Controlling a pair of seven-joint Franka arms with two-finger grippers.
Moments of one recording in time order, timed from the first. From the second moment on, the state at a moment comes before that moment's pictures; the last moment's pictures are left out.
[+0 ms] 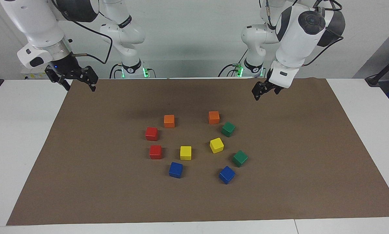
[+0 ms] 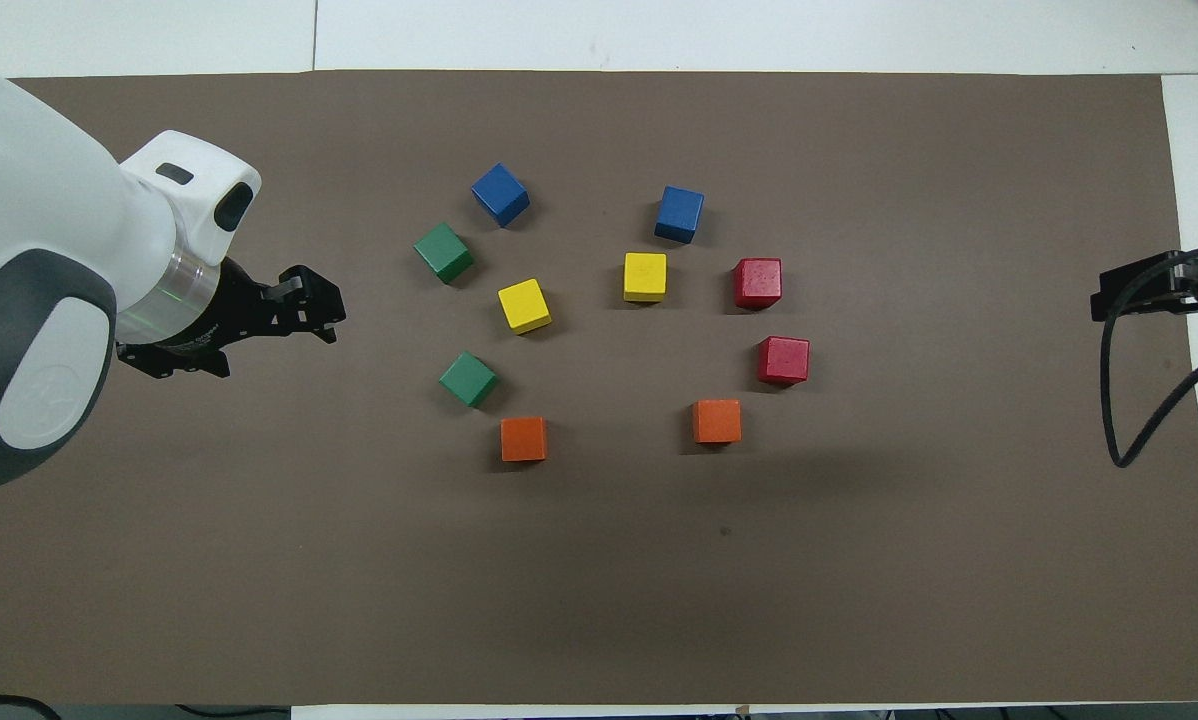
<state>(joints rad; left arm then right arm) -0.03 0.05 -0.28 -1.64 -0.03 1.58 -0.56 -0.10 -0.02 0.05 -1.62 -0.01 1.58 0.02</state>
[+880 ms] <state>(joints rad) -0.13 0.15 -0.33 -1.80 -0.01 1.86 -0.83 0.09 0.10 0.07 -1.79 -0.01 1.85 0.26</state>
